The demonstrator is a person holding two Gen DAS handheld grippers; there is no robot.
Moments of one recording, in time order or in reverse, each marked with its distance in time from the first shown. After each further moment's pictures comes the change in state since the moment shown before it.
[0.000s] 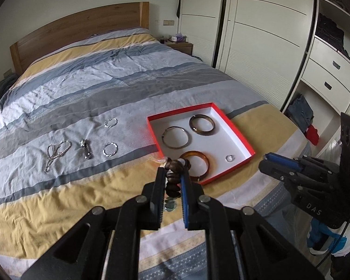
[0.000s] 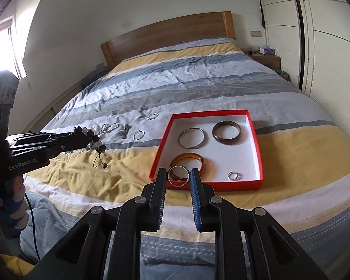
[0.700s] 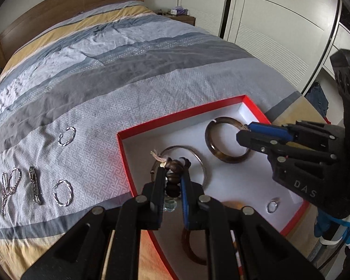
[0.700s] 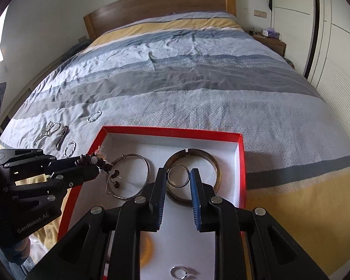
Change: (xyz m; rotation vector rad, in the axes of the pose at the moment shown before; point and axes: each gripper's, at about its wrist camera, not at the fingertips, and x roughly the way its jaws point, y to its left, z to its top) left arm 0.199 0.005 0.060 -0.001 0.157 0.010; right arm 0.182 -0.085 0.087 -0.060 0.194 -0.069
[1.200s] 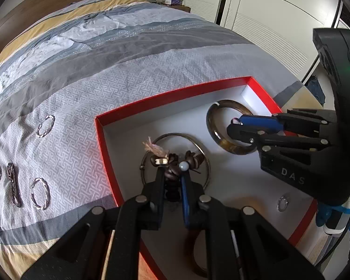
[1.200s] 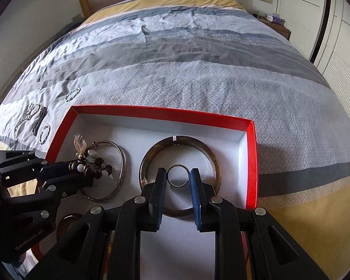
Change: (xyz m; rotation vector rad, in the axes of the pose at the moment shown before) left arm 0.037 0.002 -0.009 0.005 0.050 -0.047; right arm 0.051 -0.007 0.004 -0.035 0.126 -0.051
